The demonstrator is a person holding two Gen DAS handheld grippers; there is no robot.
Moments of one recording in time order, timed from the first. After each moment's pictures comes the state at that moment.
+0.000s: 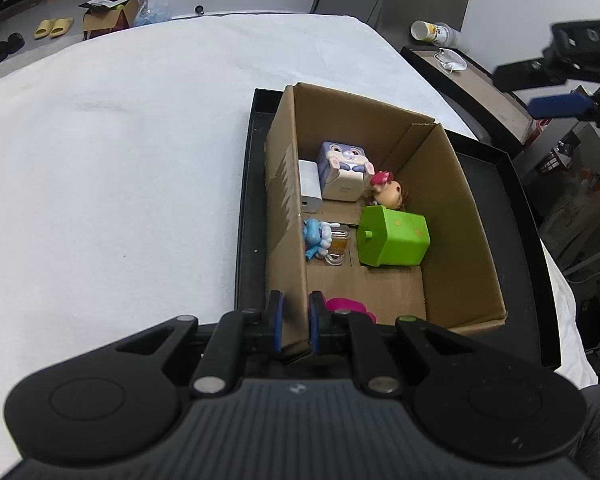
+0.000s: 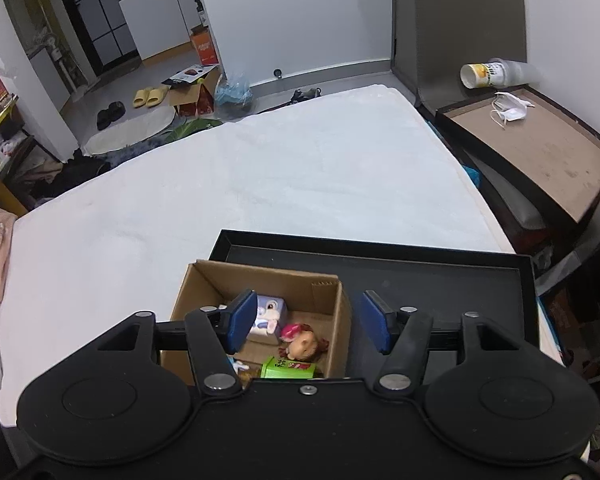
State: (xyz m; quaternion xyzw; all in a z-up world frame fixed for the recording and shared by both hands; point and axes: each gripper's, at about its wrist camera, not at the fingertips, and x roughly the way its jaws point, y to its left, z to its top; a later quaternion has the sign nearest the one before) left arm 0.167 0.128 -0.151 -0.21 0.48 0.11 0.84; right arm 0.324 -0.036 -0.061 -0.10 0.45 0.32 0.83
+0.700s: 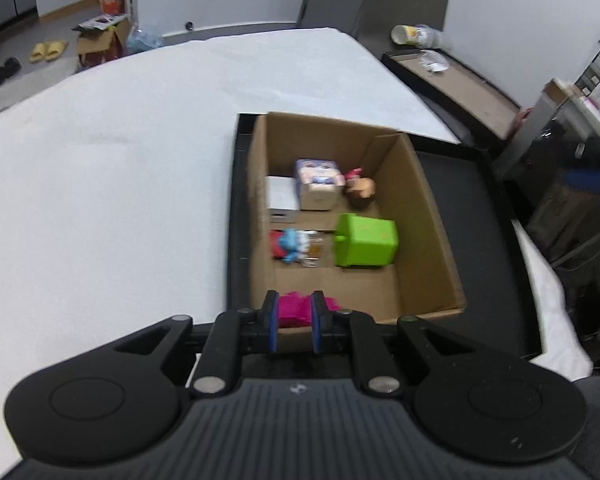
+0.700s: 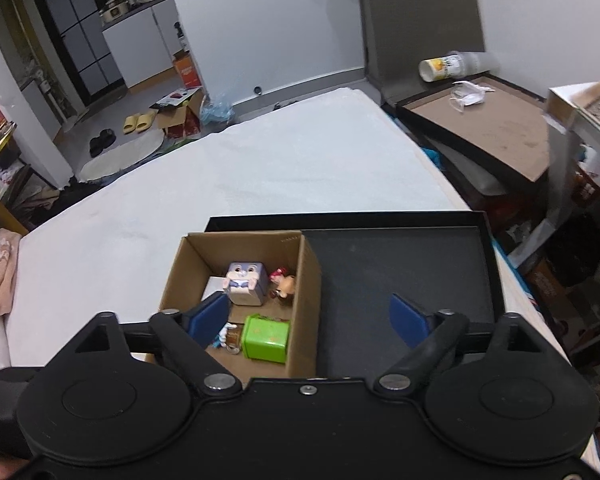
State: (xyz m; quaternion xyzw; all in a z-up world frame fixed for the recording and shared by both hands) left arm 0.158 0.107 -0.104 -0.18 0.48 0.10 0.85; right arm 0.282 -0.103 -0.050 -0.05 0.44 0.29 0.85
